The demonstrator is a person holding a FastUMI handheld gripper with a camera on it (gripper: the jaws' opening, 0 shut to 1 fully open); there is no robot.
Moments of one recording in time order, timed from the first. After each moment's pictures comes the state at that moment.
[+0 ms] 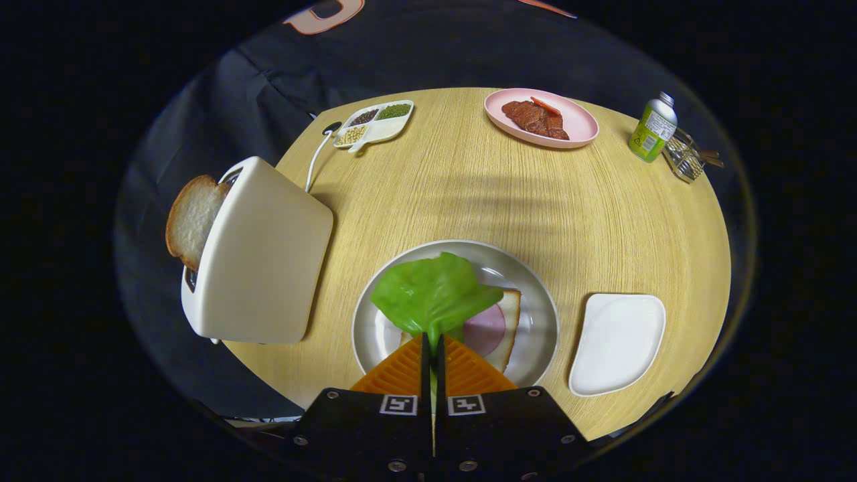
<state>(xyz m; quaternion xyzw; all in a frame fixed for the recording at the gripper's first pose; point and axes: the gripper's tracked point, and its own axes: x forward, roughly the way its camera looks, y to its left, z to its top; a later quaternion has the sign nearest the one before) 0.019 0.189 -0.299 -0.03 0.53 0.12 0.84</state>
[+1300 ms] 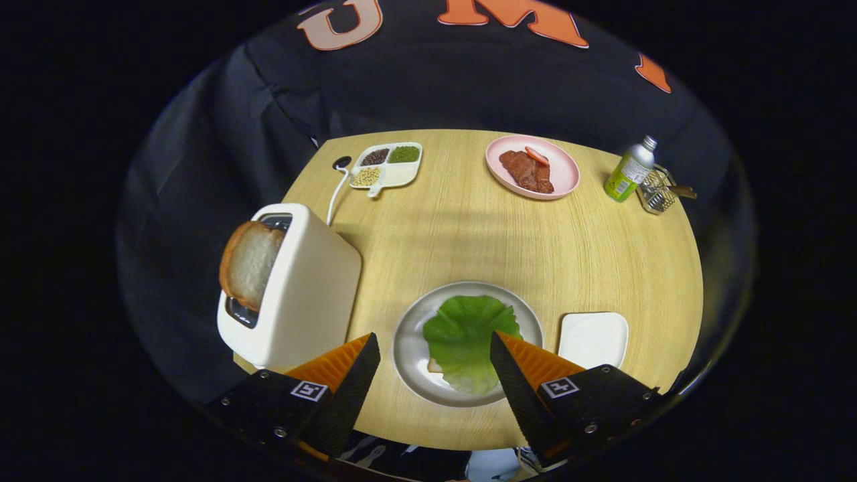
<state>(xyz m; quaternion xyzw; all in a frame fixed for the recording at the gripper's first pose) 0.020 0.240 -0.204 -0.03 0.47 0.10 0.88</state>
